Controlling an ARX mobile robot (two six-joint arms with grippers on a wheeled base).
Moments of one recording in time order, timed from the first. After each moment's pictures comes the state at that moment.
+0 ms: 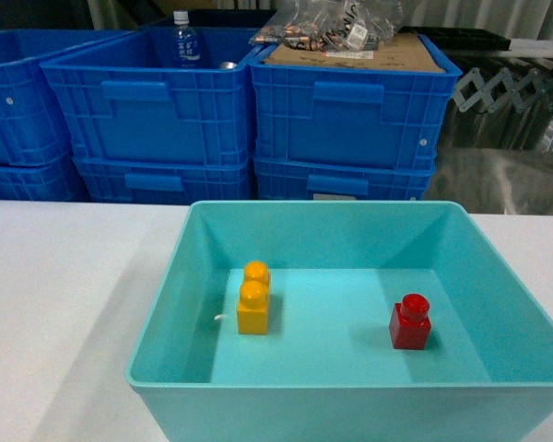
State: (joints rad) left arm 0.00 0.01 0.02 0.00 0.00 0.00; right arm 0.00 0.01 0.01 0.00 0.00 0.00
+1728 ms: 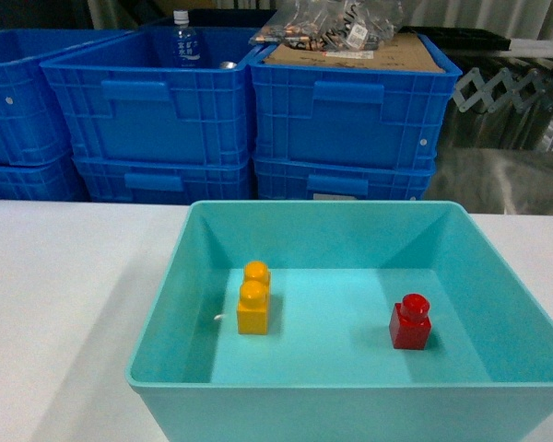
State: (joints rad) left arm 0.00 0.01 0.02 0.00 0.00 0.00; right arm 0.15 0.94 0.62 -0.12 -0.05 0.12
